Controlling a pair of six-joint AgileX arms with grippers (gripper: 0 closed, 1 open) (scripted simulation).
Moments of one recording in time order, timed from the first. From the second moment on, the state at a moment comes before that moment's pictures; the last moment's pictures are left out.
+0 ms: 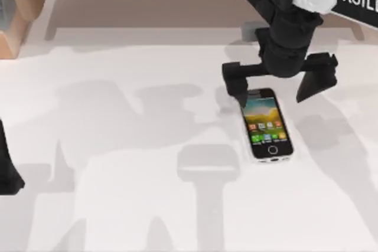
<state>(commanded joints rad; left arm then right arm) 0.00 0.00 0.00 0.00 0.00 0.00 0.46 2.23 1.85 -1.17 0.00 0.34</state>
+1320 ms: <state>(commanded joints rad) 0.00 0.00 0.00 0.00 0.00 0.00 0.47 2.33 1.70 -0.91 0.00 0.35</state>
